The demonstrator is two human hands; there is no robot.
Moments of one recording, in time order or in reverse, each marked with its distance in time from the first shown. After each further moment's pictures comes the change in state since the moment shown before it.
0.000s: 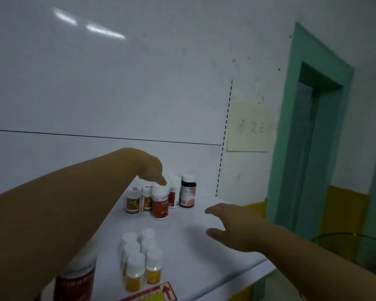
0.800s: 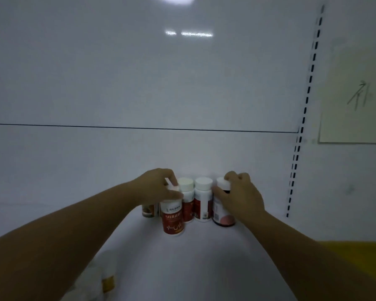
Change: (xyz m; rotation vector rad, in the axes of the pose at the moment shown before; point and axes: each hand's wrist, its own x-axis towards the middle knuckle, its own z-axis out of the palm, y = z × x) left_hand 0.114 0.028 0.069 -0.492 0.291 -0.431; right_hand 0.275 0.098 0.082 0.579 0.416 -0.129
